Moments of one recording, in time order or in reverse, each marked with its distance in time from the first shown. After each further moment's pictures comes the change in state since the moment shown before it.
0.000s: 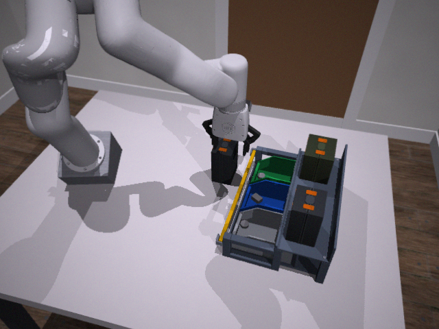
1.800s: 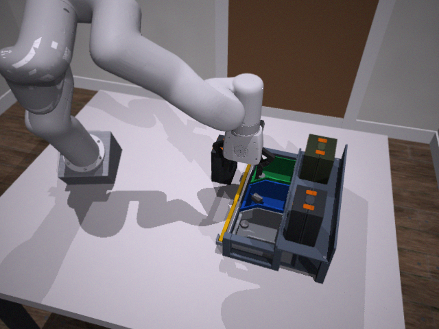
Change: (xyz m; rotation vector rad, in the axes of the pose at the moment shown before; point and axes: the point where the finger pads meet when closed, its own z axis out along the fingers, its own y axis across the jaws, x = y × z) arm -0.081 0.058 0.000 -0.001 0.000 0.000
